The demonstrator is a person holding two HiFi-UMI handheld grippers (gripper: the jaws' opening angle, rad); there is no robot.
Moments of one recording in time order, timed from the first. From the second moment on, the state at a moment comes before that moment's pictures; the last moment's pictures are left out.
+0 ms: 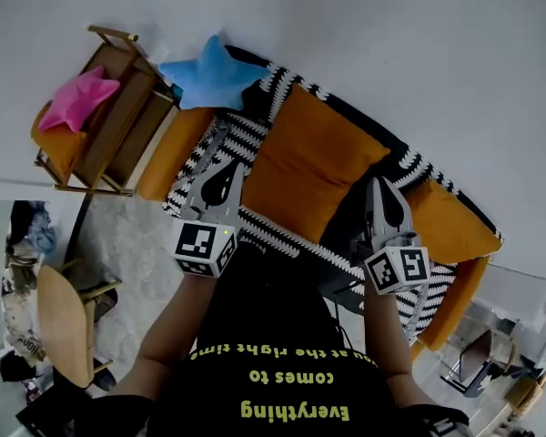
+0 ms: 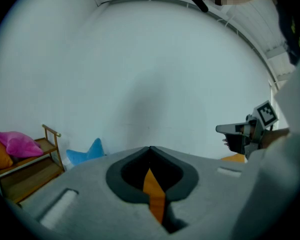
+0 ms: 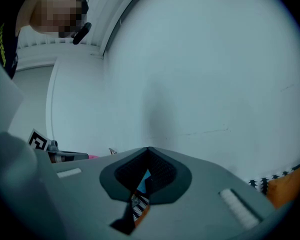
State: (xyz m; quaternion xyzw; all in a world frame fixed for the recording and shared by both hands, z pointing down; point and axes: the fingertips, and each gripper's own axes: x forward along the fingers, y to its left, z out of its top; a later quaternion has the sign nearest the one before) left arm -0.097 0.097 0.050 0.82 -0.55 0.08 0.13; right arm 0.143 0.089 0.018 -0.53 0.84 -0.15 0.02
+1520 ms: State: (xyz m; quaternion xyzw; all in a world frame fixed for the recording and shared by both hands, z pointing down) left arm -0.101 0.058 0.407 0.76 -0.51 0.16 0.38; right arm 0.114 -0.090 0.285 -0.47 0.86 -0.15 -0.15
